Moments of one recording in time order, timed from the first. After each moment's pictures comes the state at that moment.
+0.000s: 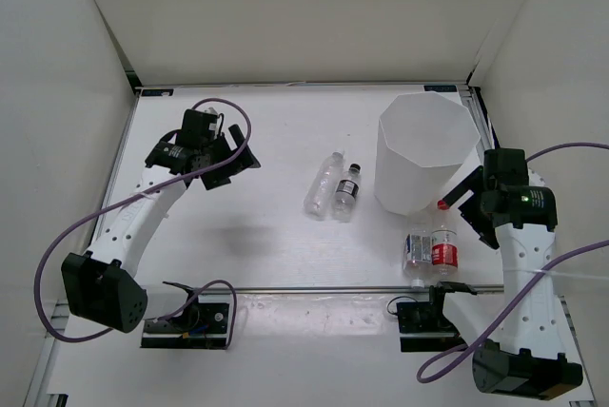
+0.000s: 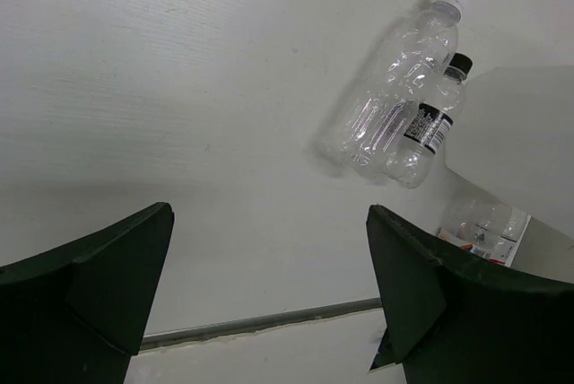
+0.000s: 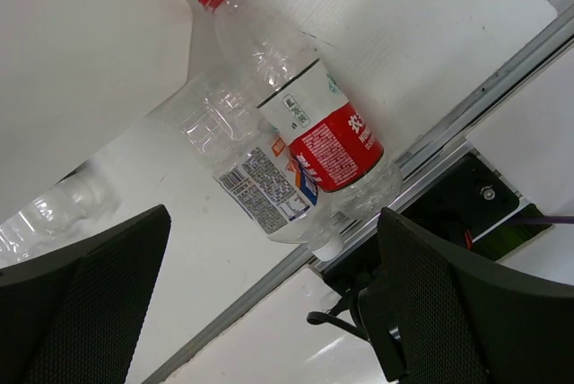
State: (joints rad) left arm -0.31 1.29 1.20 -0.79 0.09 -0.70; right arm -0.06 0.90 1.16 -1.36 0.22 0.72
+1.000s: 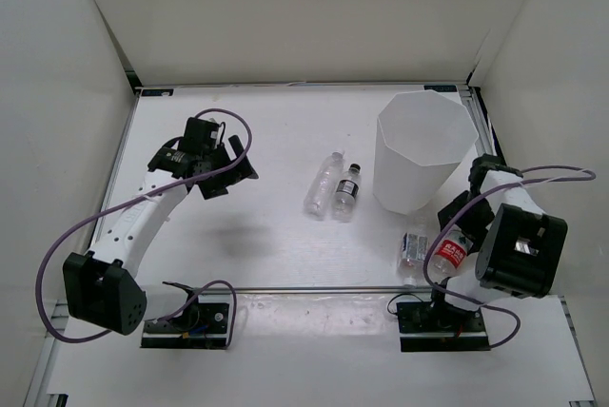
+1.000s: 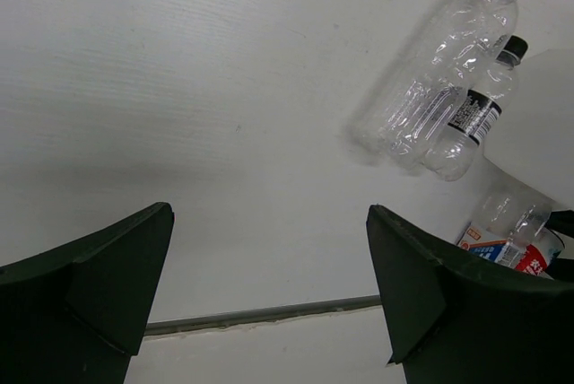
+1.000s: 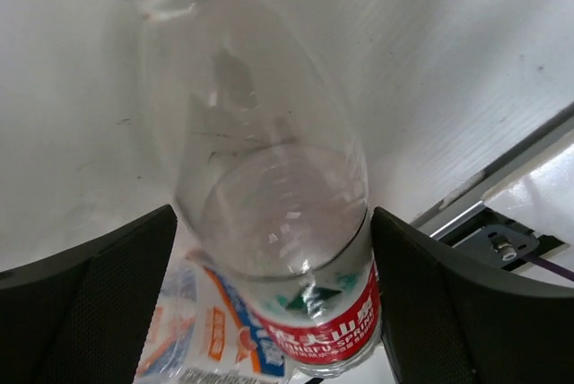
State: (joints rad) left arm -0.31 1.28 1.14 -0.80 0.08 -0.68; right arm -0.28 1.46 0.89 -0.99 0.18 0.63
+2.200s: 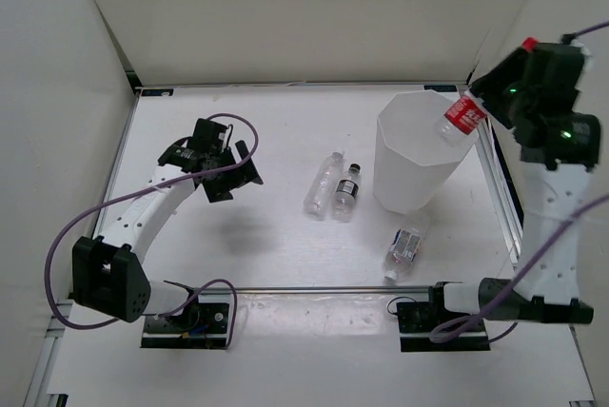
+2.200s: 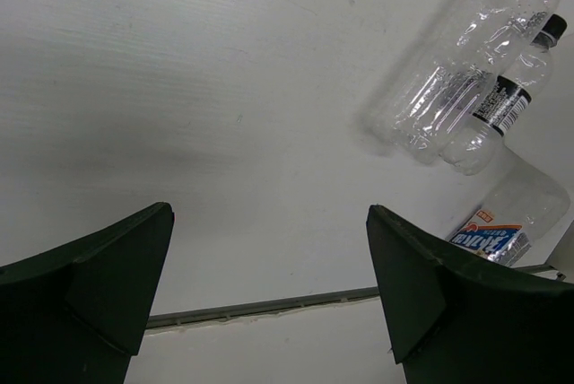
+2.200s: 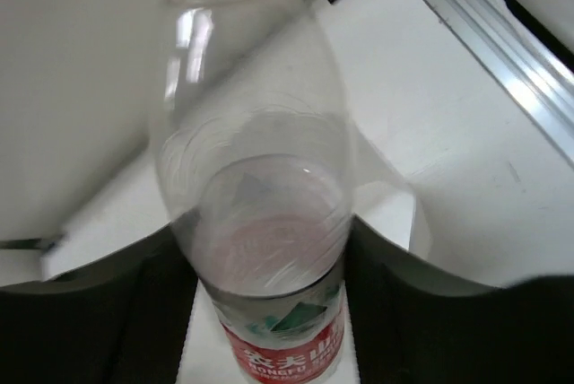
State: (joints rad) left arm -0.32 1.35 1.12 -0.79 0.11 -0.69; right arm -0.03 1.29 1.99 -1.12 0.13 0.65
